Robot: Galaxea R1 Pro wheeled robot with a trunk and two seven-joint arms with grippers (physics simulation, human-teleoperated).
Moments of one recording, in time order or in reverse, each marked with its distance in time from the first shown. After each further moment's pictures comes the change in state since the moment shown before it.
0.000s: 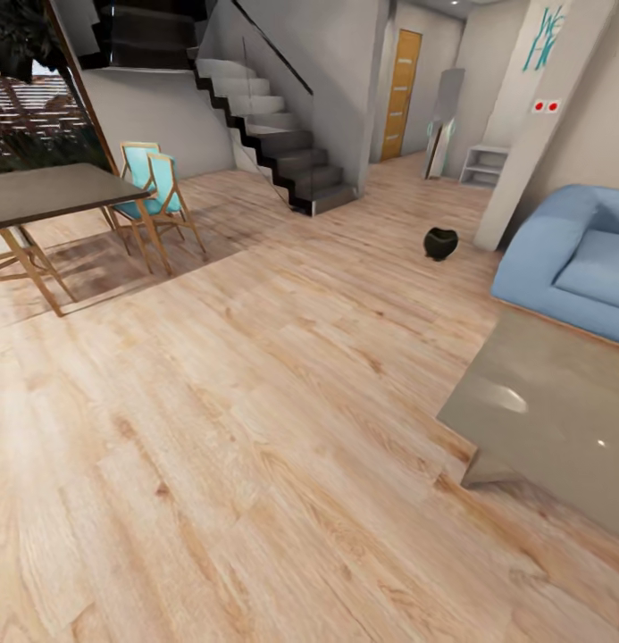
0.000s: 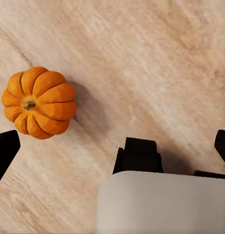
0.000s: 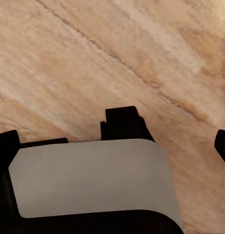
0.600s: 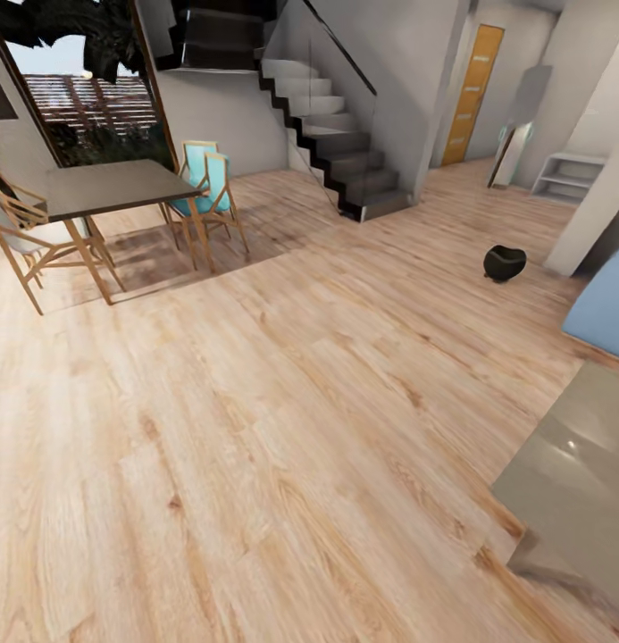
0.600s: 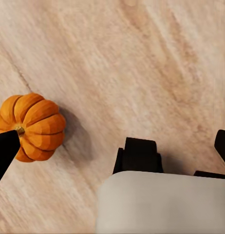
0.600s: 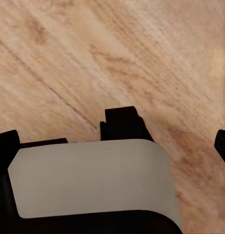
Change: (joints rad) left arm 0.000 0.000 0.000 0.000 0.000 0.000 0.000; right arm 0.000 -0.001 0.000 0.000 0.000 -0.001 0.000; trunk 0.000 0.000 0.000
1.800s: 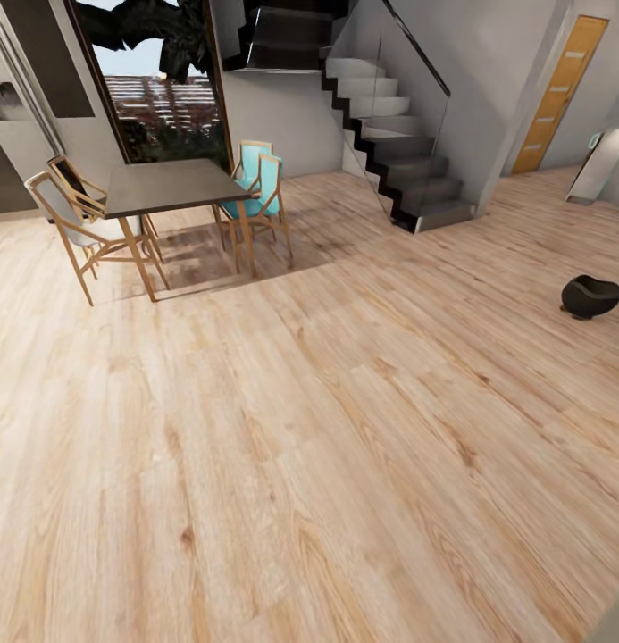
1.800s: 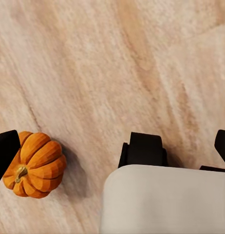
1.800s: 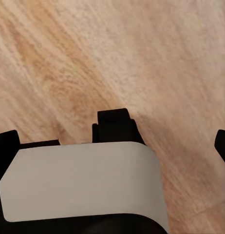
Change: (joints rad) left arm 0.012 0.003 0.001 0.004 0.001 -0.002 0.003; right arm -0.002 -0.014 0.010 0.002 0.003 0.000 0.003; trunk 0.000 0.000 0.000
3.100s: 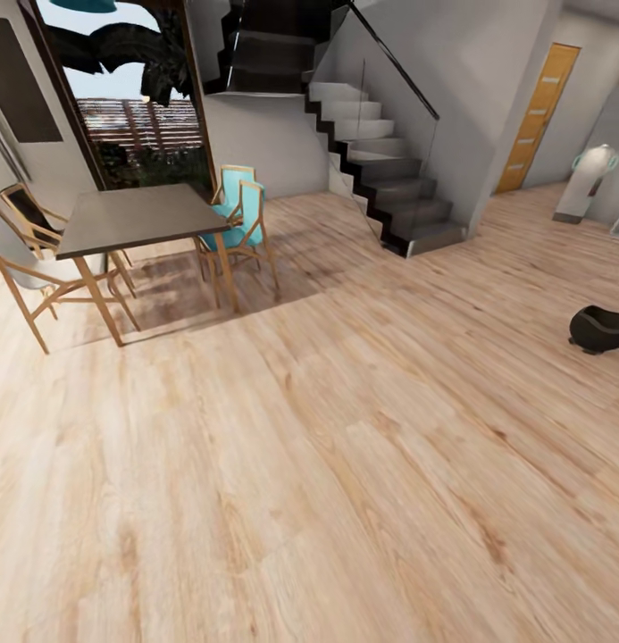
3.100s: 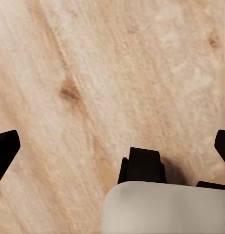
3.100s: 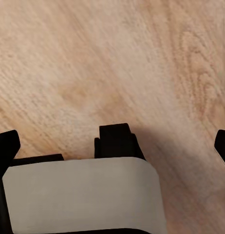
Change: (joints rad) left arm 0.000 0.001 0.000 0.002 0.000 0.001 -0.001; right arm 0.002 0.000 0.000 0.000 0.003 -0.002 0.000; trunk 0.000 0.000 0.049
